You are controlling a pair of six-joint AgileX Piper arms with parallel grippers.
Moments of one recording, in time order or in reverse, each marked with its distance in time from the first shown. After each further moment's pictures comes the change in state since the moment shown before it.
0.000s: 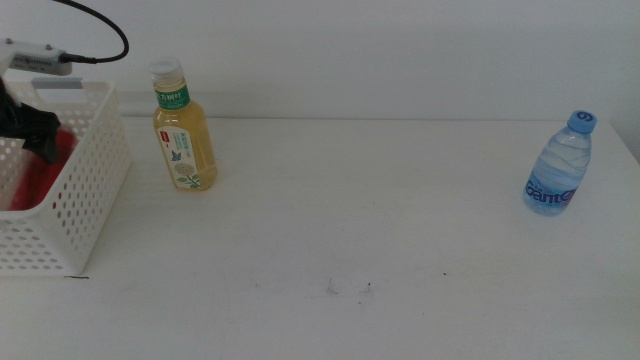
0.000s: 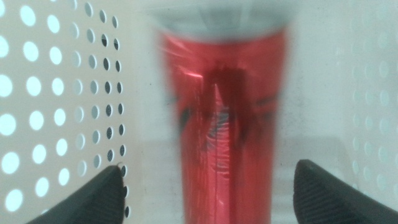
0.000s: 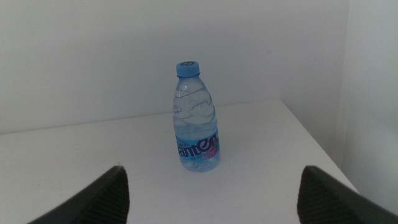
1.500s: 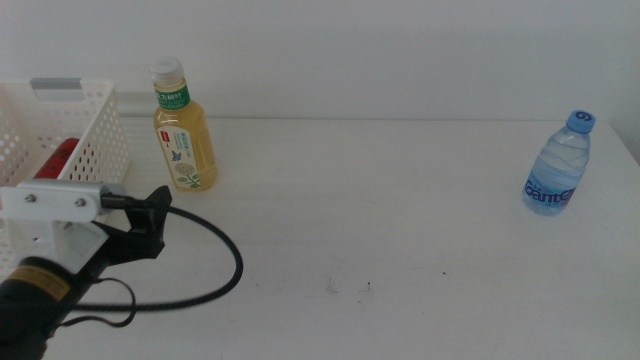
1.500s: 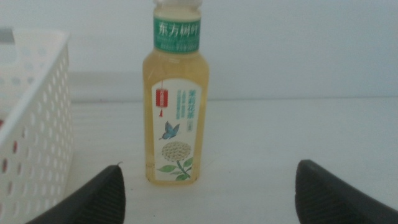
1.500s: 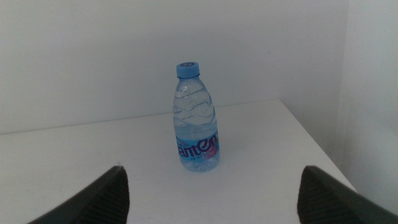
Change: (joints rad) left arm -0.329 -0.495 1.471 0.176 -2.066 -0.551; right arm 0.000 0.000 0.000 0.000 0.000 0.000
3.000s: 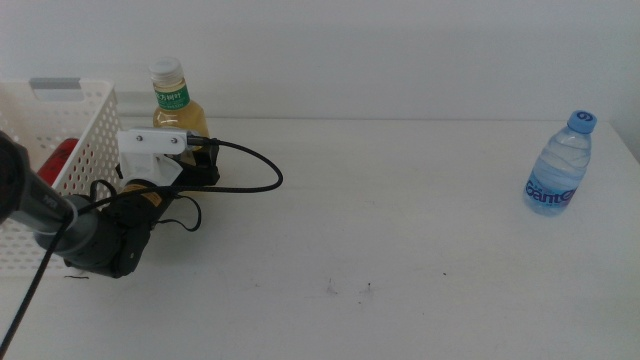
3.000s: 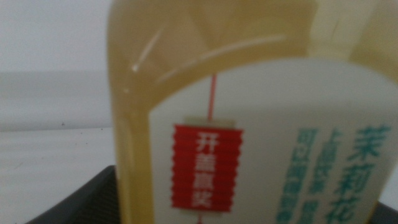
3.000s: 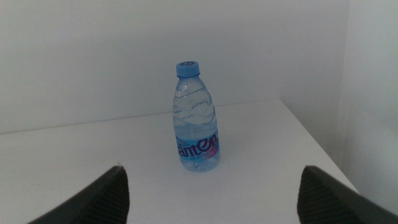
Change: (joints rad) left arm 0.000 0.738 -0.743 -0.016 -0.024 0.023; right arm 0.000 0.000 0.000 0.000 0.000 0.000
